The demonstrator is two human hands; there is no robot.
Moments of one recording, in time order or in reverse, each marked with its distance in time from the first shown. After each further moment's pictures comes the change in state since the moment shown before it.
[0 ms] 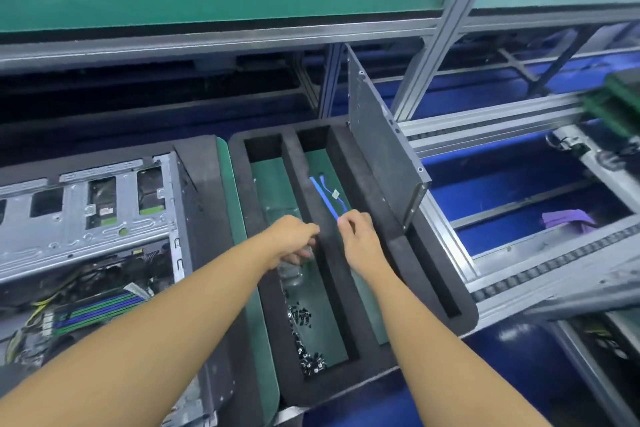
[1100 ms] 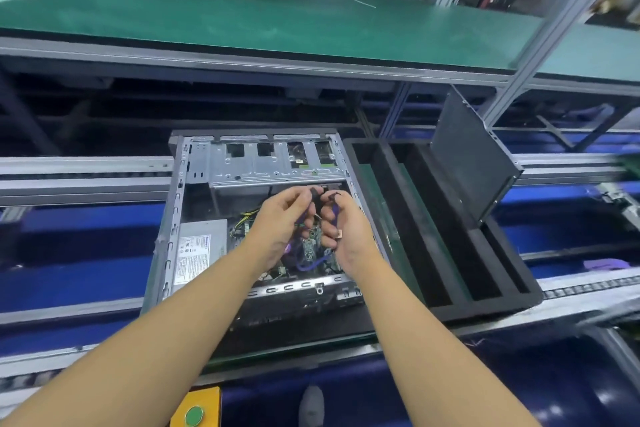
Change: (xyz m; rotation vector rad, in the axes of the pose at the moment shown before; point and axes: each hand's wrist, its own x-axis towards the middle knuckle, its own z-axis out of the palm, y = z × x) left_hand -0.217 -0.184 -0.164 -0.685 0.181 0.668; right_hand -0.207 -0.198 0.188 0.821 -0.317 0.083
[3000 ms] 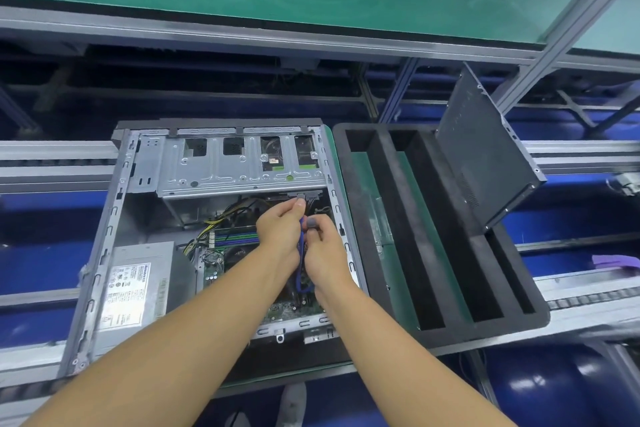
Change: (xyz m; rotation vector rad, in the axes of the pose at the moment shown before) left_hand 0.088 -0.052 0.063 -0.268 0.656 -0.339; right_hand 0.040 0.027 -0.024 -0.461 0.228 0.089
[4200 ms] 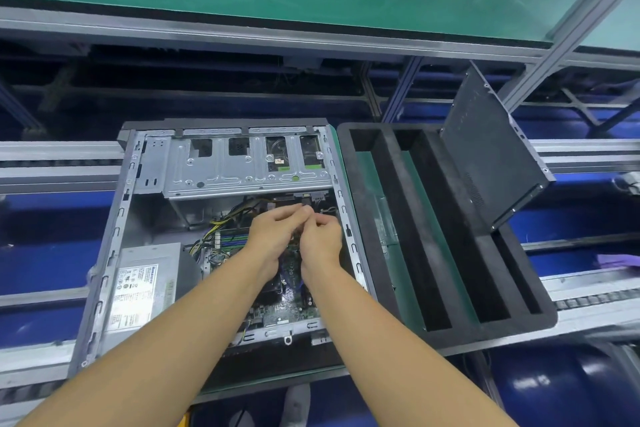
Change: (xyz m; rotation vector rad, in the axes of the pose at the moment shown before) left_hand 0.005 0.017 -0.039 0.397 -0.235 0.090; right_hand 0.029 -0.003 0.033 0.251 0.258 0.152
